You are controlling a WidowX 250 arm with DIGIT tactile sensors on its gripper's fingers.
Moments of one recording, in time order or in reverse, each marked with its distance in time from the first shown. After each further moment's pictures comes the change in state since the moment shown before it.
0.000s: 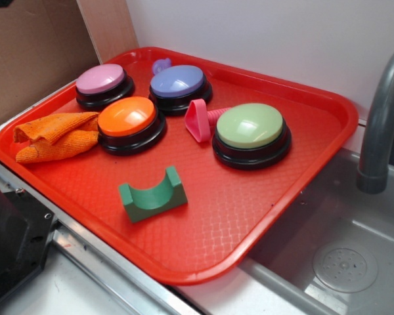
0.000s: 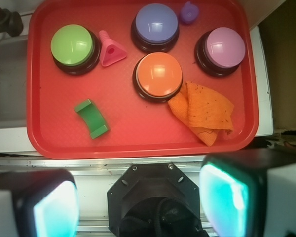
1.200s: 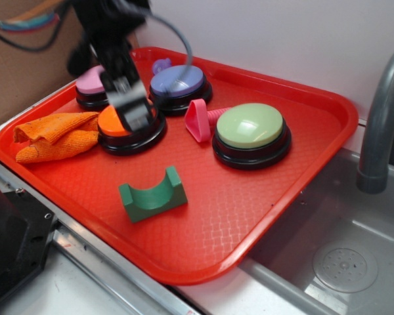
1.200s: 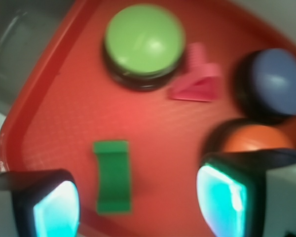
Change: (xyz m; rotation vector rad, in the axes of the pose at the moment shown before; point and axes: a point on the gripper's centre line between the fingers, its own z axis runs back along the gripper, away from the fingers) arm 0.053 -0.063 -0.141 -0.047 -0.056 -0.510
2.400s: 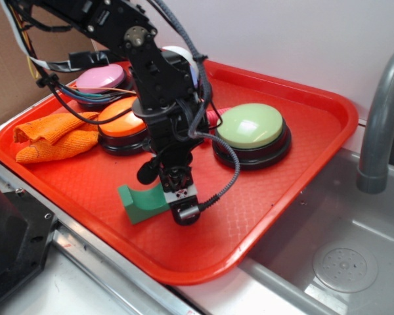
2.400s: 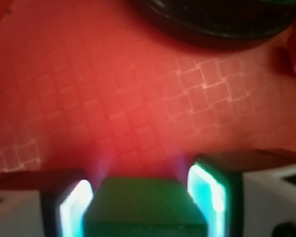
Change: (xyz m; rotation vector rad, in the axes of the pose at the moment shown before) arm 0.001 -0.016 -0.087 -0.036 0.112 0.005
